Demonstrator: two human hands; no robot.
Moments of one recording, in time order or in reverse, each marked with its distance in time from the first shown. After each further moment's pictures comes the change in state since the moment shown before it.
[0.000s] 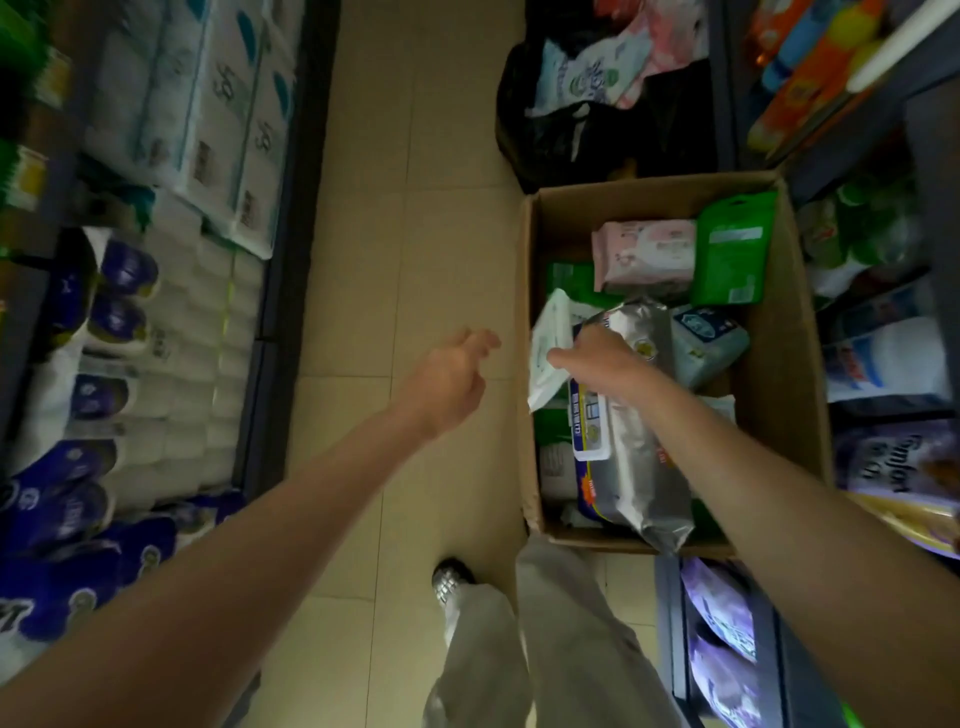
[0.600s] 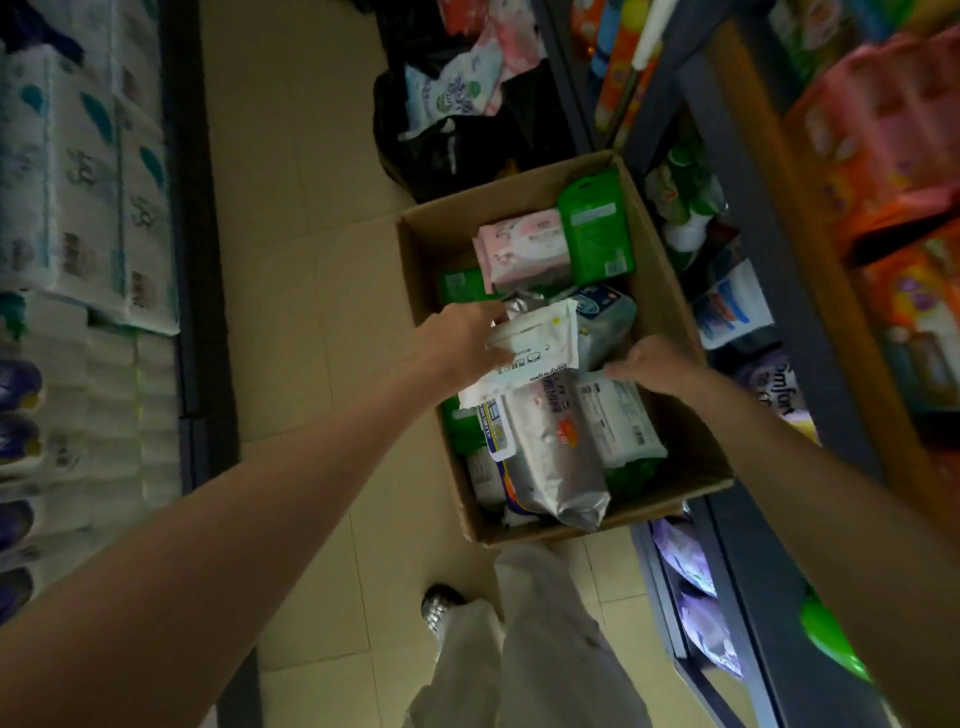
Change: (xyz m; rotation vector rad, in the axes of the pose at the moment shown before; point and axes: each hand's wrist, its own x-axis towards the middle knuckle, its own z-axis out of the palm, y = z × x) left_hand 0.067 0.120 0.017 0.185 -0.138 0.135; right_hand -0.036 0.157 -0.071 0.132 0.178 0.275
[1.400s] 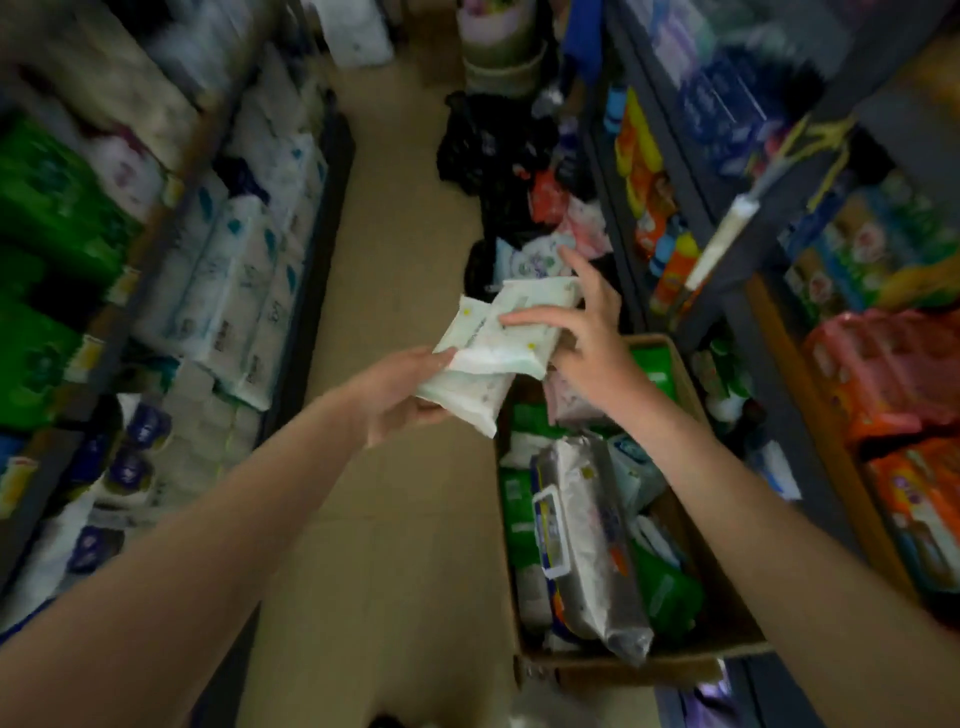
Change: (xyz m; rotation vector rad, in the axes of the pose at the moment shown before) left_hand -0.088 -0.063 -0.135 -1.295 0.020 -0.278; right_hand -0.114 -0.209 -0.039 0.051 0.530 -0.984
